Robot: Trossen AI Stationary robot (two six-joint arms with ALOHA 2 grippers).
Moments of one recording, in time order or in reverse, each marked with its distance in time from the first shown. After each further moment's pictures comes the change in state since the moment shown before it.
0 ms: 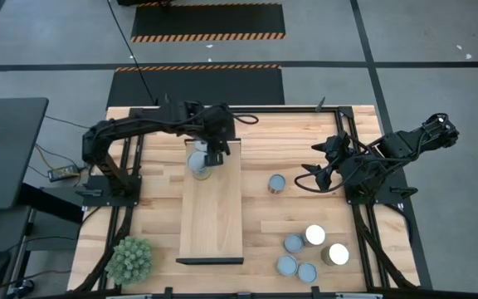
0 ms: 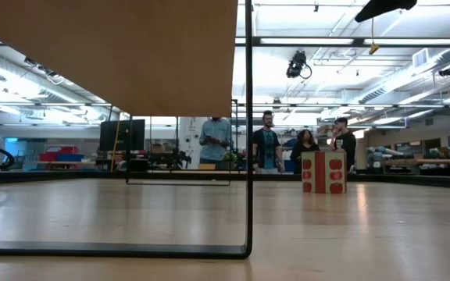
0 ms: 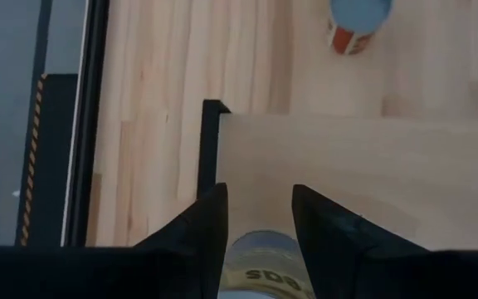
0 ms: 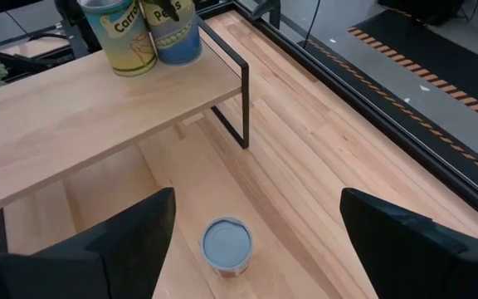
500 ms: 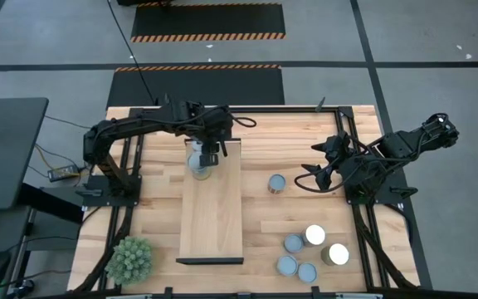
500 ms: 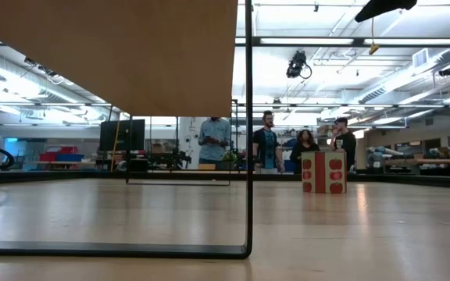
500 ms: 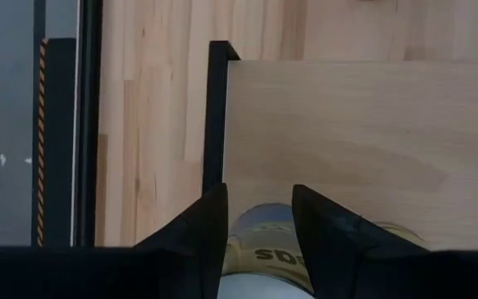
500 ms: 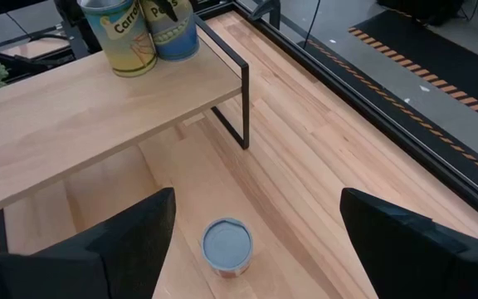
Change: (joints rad) left arm 0.006 0.005 0.000 -0.098 -0.039 0.003; right arm 0.000 0.000 0.000 0.002 0.001 0.000
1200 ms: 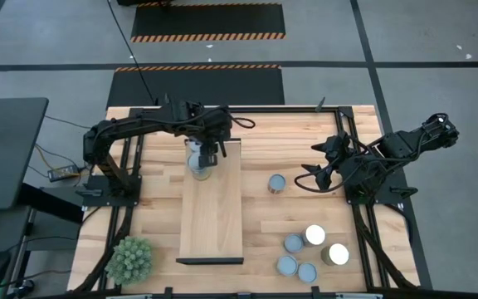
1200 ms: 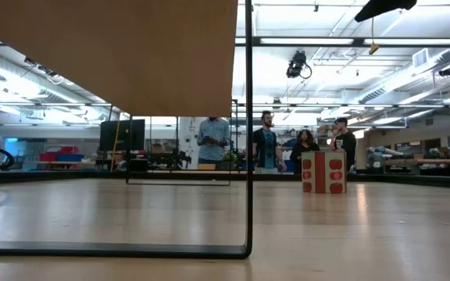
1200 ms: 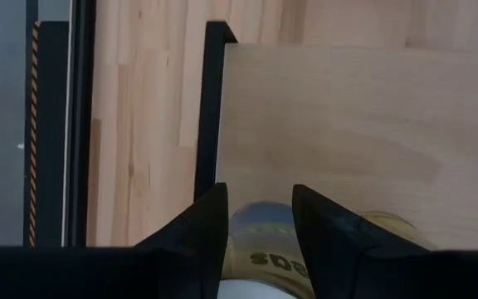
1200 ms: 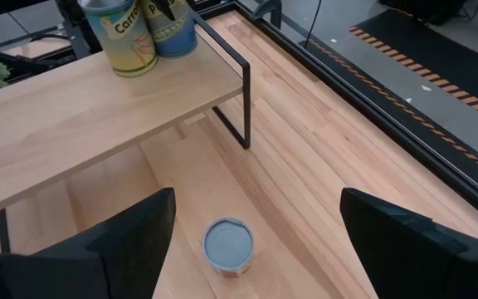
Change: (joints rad) left arm 0.001 0.000 0.000 -0.026 0.000 -0.037; right arm 0.000 0.000 0.000 0.002 -0.004 0.000
